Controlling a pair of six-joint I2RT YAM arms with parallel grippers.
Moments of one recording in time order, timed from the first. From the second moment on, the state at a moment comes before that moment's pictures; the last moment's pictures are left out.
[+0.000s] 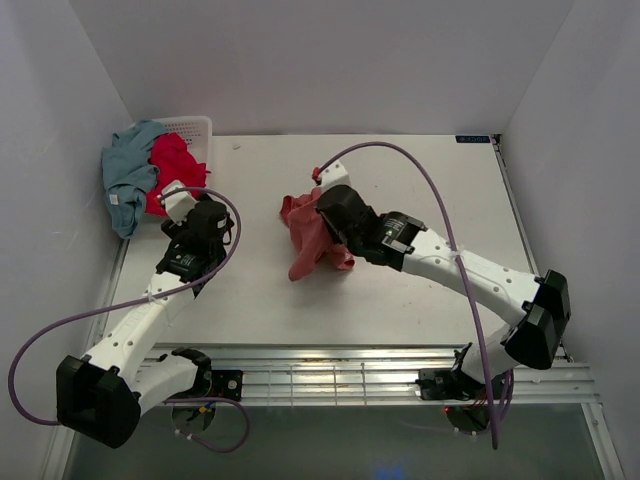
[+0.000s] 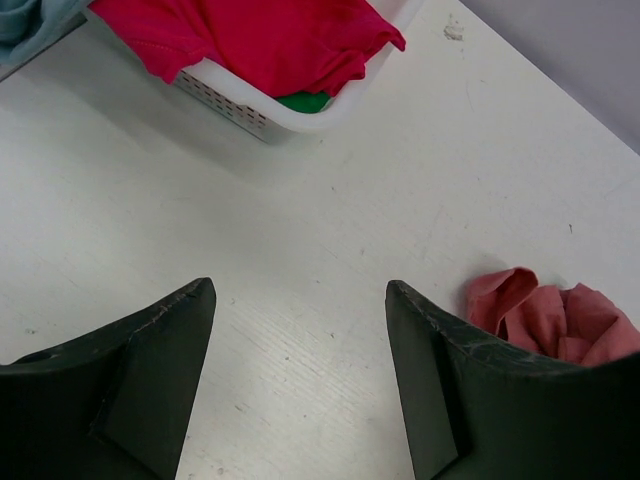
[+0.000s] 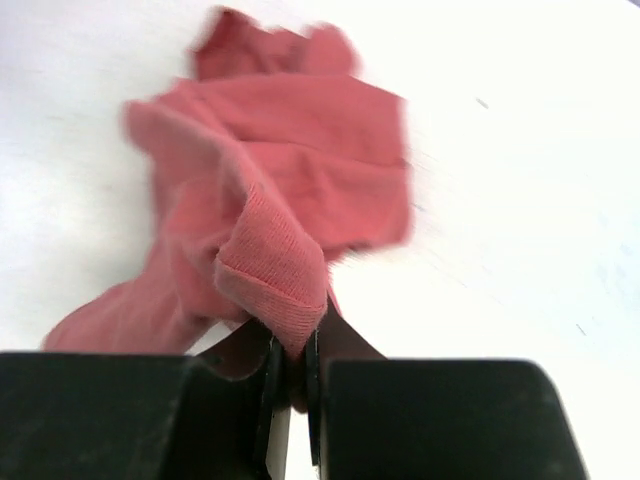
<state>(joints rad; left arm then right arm) -0.36 1.05 0.80 -0.28 -0.77 -0.70 1.03 1.54 1.44 -0.54 0.50 0.17</state>
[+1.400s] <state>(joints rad) -0.36 1.16 0.74 -0.13 -0.48 -0.60 0.58 1.60 1.09 -0.49 0.38 0.19</state>
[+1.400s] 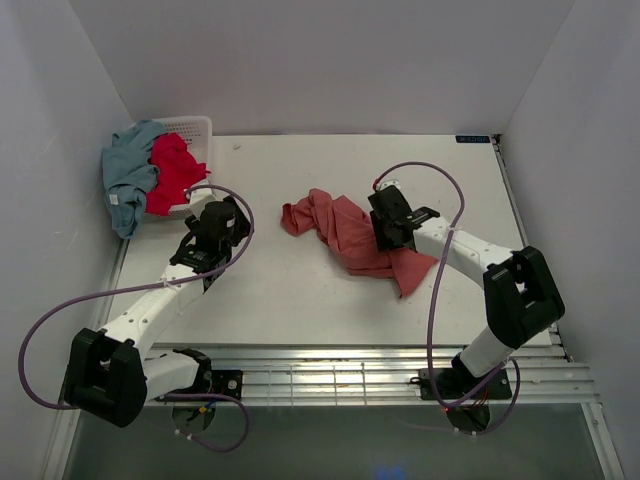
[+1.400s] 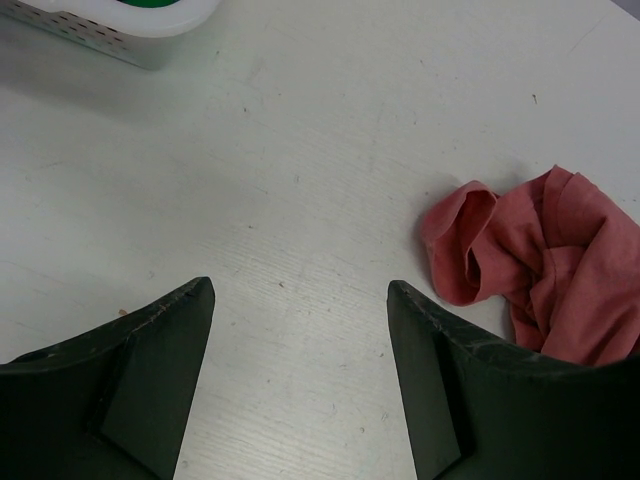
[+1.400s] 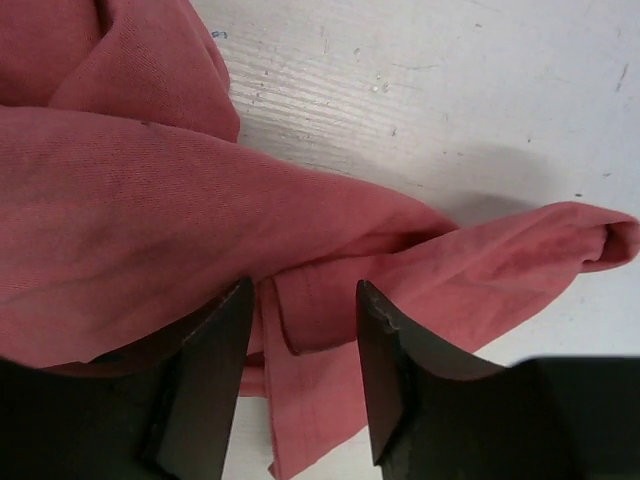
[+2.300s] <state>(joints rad) -0.36 1.16 0.74 -0.13 -0.48 -0.61 0.58 1.57 1.08 -0.58 0.37 0.22</state>
